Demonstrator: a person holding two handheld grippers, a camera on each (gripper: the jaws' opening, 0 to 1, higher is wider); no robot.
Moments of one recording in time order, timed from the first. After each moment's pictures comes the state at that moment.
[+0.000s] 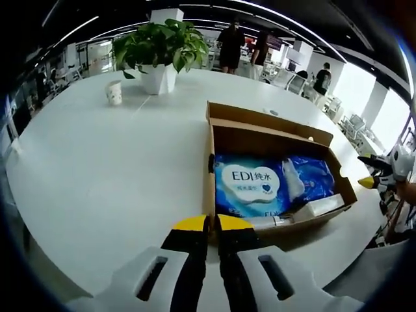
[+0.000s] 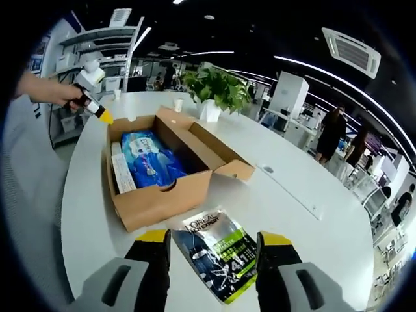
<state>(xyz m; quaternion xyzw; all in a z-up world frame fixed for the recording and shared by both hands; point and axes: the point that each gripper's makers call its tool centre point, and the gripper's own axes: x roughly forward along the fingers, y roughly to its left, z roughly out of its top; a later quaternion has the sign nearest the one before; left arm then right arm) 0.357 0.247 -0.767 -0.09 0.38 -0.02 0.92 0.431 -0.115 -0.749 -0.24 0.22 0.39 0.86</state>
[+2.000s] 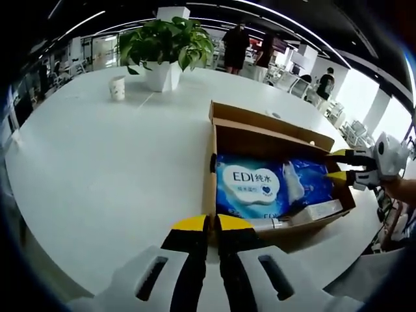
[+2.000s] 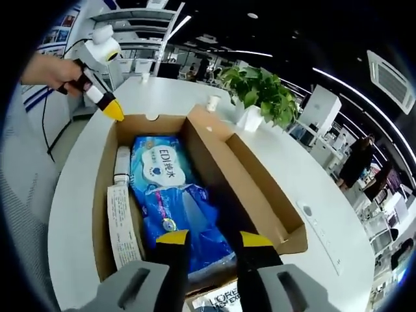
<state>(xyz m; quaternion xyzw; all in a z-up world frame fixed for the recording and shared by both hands) 0.356 0.246 -0.766 -0.11 0.38 -0.01 0.92 0.459 0.018 -0.774 -0.31 0.21 0.45 0.81</state>
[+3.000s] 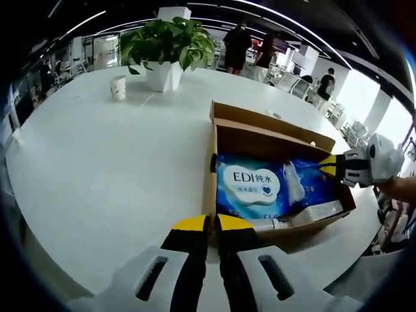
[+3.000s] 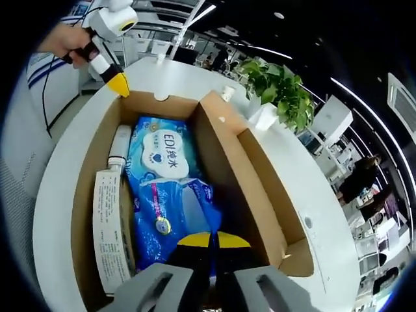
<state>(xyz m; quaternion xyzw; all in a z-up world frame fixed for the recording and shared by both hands) 0.356 0.245 -0.768 -0.11 0.38 -0.01 0.92 0.466 0.030 -0.788 -0.39 0.21 0.46 0.77</state>
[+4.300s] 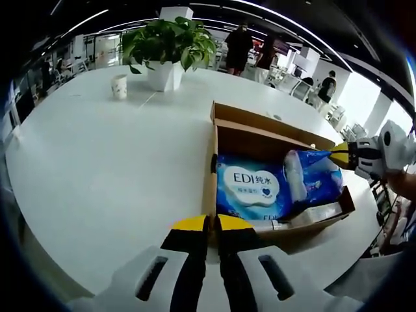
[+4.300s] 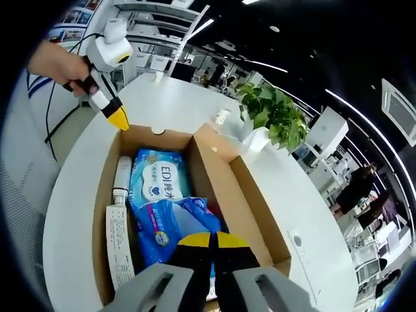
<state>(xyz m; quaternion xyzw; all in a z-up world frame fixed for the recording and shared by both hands) 0.356 0.246 -0.767 -0.12 0.38 -0.01 0.92 0.462 0.047 -0.736 -0.37 0.15 0.47 0.79</state>
